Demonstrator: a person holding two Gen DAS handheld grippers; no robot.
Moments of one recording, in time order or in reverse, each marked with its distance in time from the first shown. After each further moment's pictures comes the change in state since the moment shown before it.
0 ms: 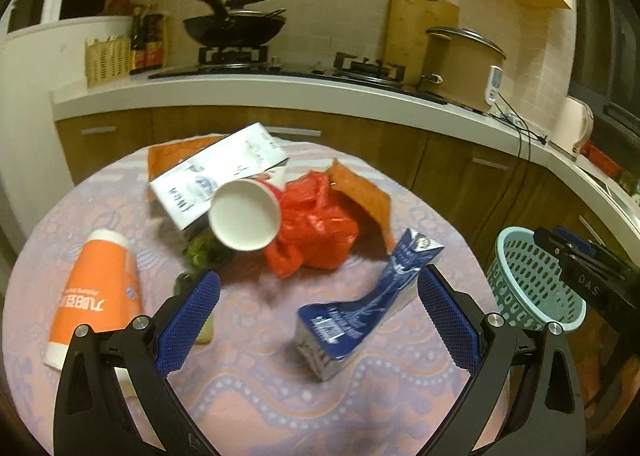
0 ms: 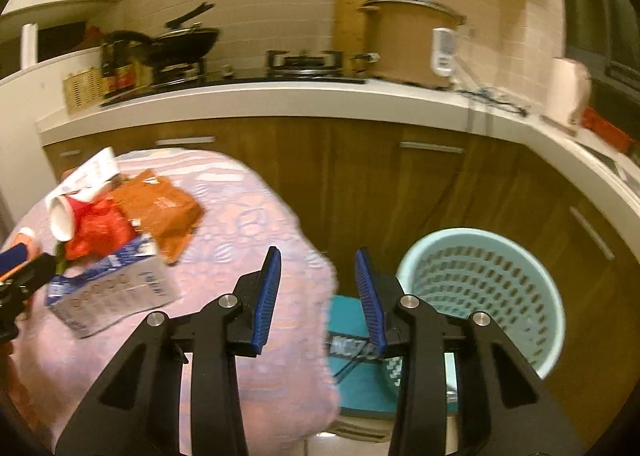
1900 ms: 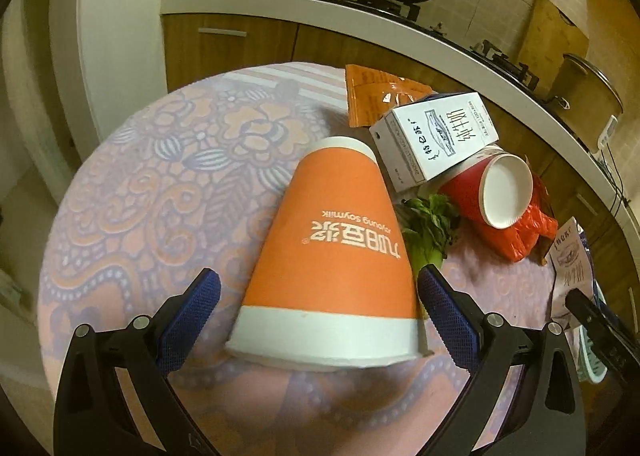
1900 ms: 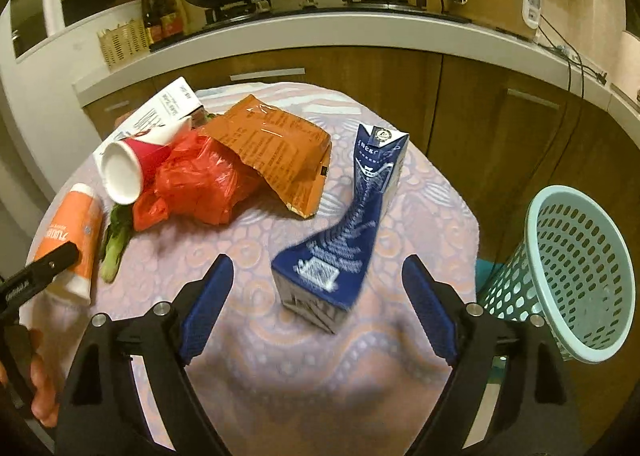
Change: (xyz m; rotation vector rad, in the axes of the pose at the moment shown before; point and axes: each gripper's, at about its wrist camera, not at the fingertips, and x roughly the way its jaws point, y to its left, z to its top) left arm 0.014 0.137 -0.016 -0.312 0.178 0.222; right arm 0.045 0.101 -0.011 -0.005 0.224 0.160
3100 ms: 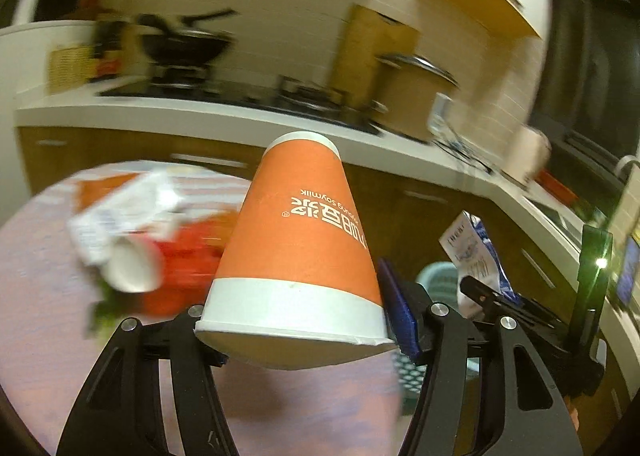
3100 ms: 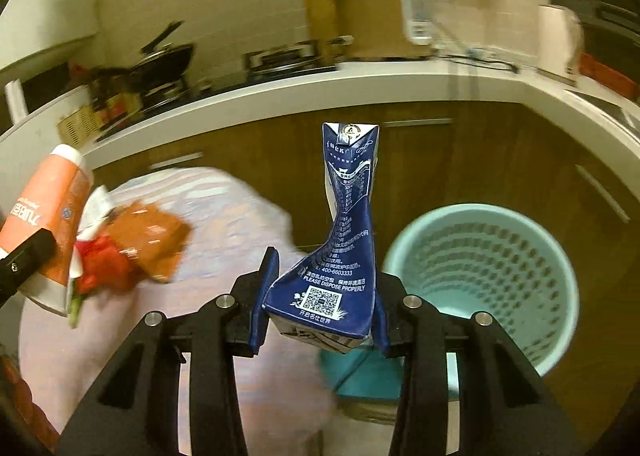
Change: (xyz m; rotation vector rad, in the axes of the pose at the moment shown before) left arm -0.075 -0.228 -0.029 0.305 -0.180 -0.440; right arm -0.076 -0.162 0.005 0.181 -0.195 -0.116
